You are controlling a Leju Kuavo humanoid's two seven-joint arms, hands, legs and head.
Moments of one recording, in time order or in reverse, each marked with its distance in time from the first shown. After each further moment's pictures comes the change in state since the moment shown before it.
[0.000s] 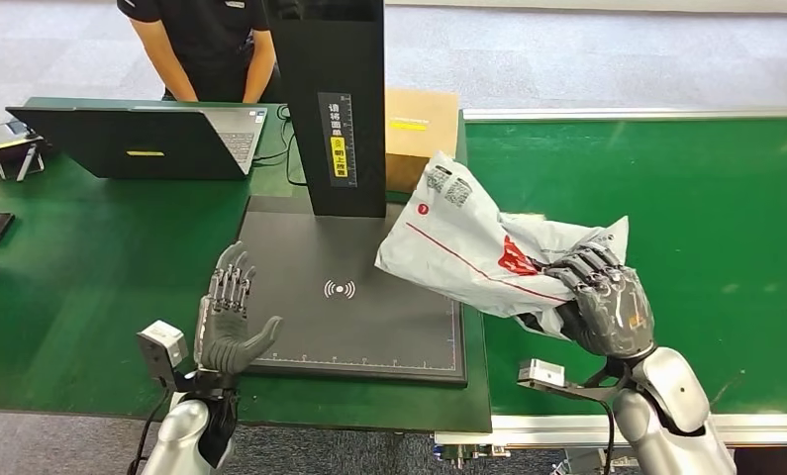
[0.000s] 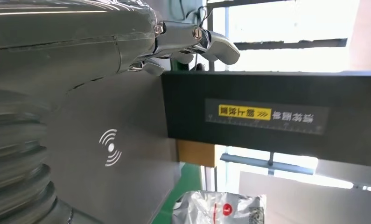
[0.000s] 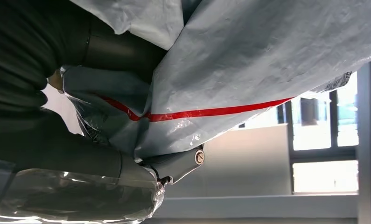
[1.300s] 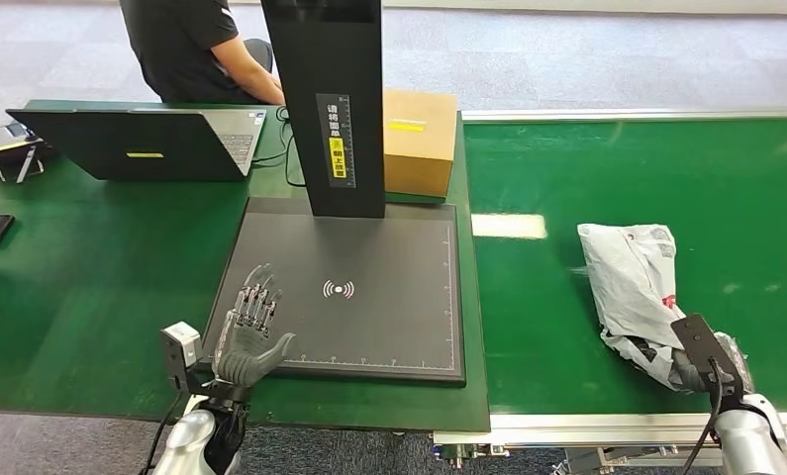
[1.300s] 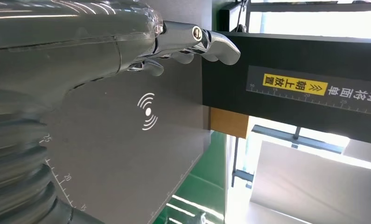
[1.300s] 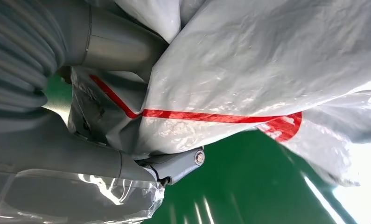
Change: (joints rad) left arm -0.003 0.000 -0.002 0.115 0.079 -0.136 0.077; right arm -0.226 -0.090 -0.557 0.928 -0.324 0.446 0.094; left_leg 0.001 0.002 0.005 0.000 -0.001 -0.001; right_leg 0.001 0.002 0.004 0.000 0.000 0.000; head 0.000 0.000
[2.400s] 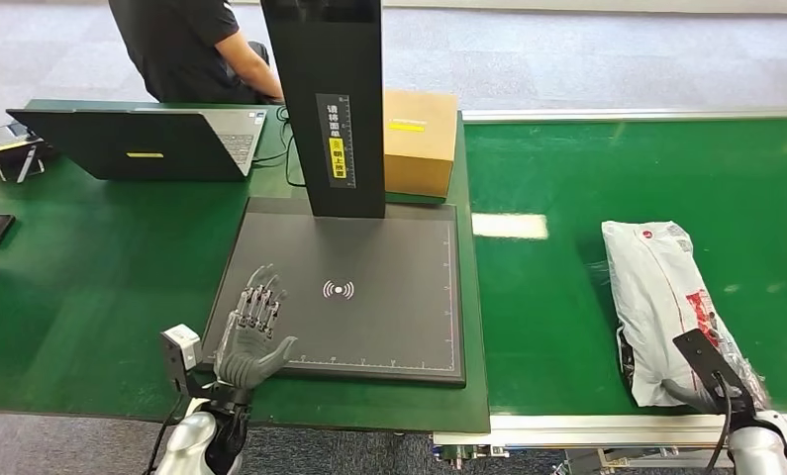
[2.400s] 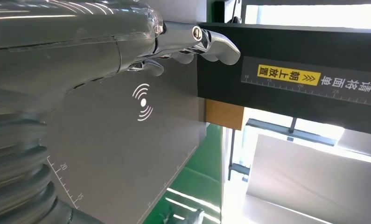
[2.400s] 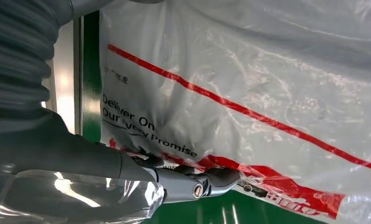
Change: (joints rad) left arm 0.010 -0.006 -0.005 -0.025 0.000 -0.024 0.000; right arm 0.067 -0.014 -0.045 -0.055 0.114 0.104 0.152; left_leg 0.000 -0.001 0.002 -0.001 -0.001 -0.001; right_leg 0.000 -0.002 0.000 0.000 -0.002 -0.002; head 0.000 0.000
